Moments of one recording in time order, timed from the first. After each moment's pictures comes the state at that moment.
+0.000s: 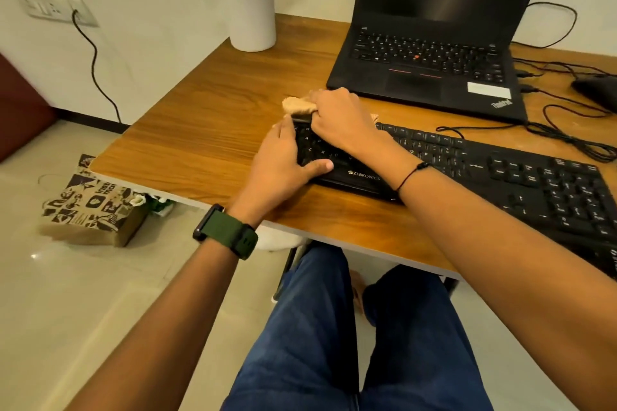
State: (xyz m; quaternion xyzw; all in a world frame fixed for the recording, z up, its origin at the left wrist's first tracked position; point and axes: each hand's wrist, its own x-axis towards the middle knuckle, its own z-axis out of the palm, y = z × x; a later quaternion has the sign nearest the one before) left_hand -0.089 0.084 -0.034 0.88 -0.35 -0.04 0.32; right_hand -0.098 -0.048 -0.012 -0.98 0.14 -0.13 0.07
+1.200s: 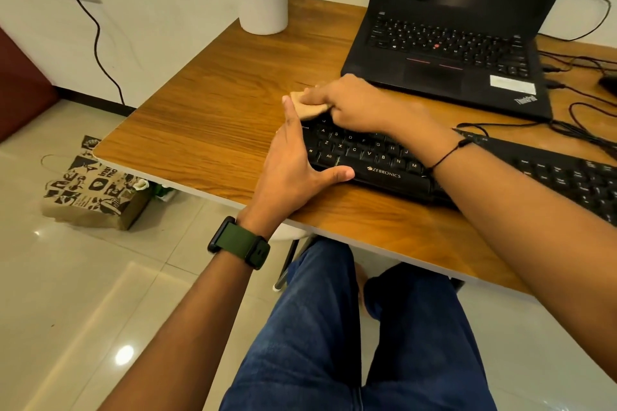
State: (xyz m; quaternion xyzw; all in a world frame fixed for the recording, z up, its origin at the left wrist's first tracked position) left_hand -0.097 0.090 -0.054 0.85 -0.33 -0.05 0.41; right_hand -0.093 -0.061 0.004 -0.99 -0.04 0.02 0.09
